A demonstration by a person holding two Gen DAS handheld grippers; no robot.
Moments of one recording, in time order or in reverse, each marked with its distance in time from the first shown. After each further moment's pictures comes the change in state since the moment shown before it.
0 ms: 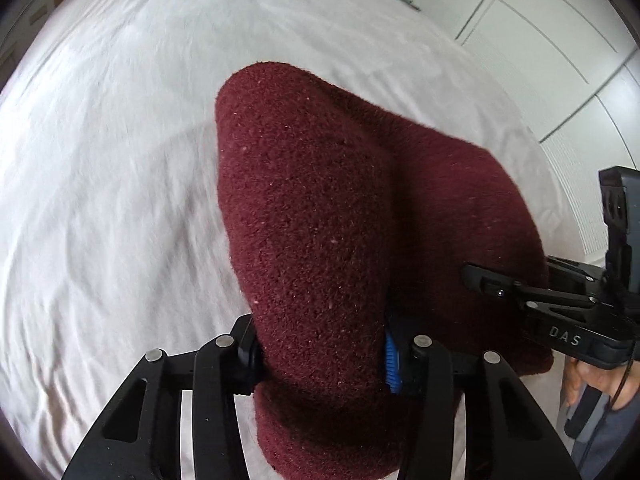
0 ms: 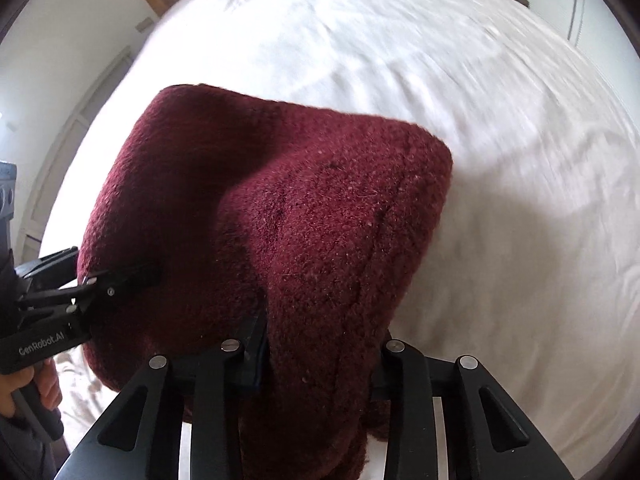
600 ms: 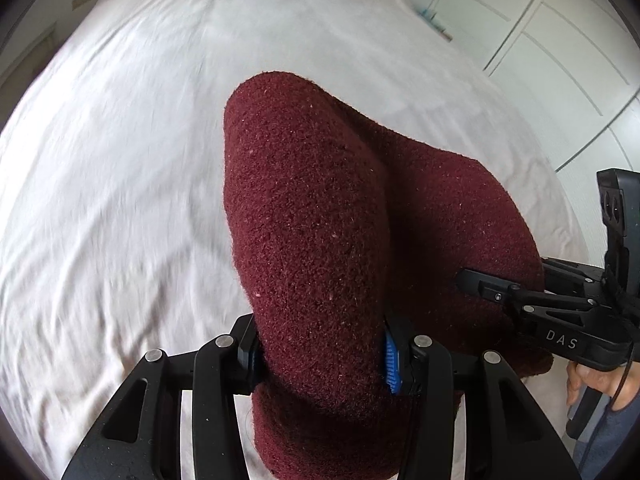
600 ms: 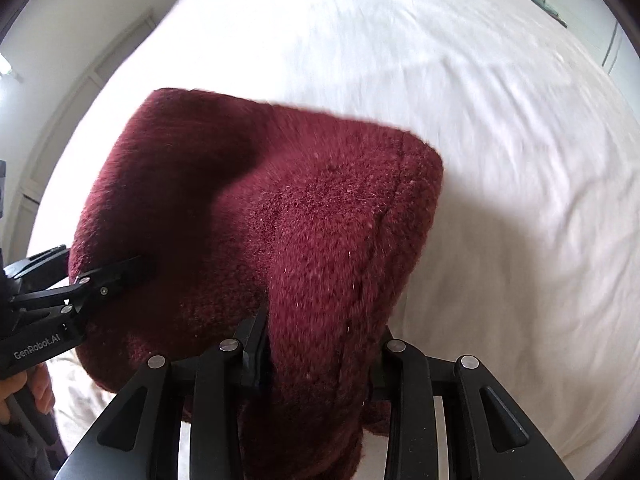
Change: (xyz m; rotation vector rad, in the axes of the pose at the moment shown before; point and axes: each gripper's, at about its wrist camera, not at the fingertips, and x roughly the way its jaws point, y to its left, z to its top) left arm -0.049 0.079 -0.062 -0.105 -0.033 0.057; right arm 0.057 0.096 -0.022 -0.102 0.078 -0.037
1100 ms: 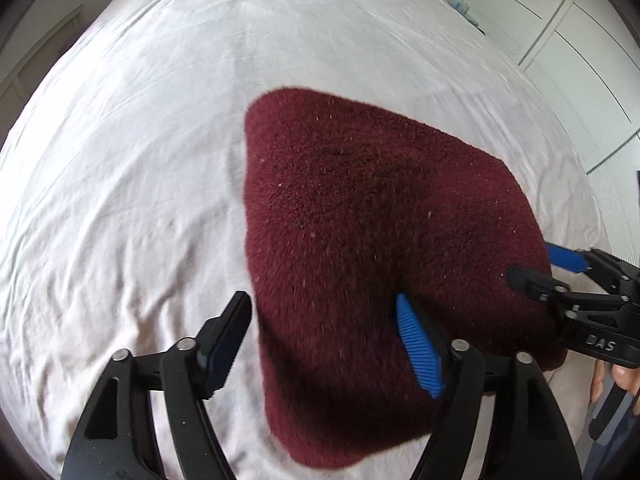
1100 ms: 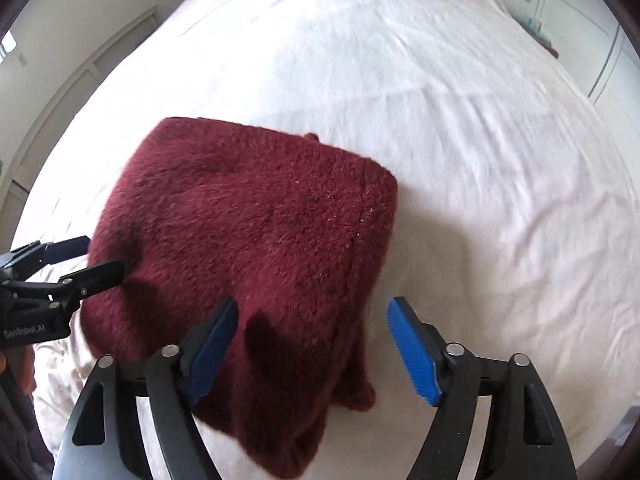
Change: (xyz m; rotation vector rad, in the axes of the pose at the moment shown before) left arm 0.000 0.025 -0.003 -0.065 0.017 0.094; right arm -0.058 -0.012 -0.018 -0.071 -0.070 -0.079
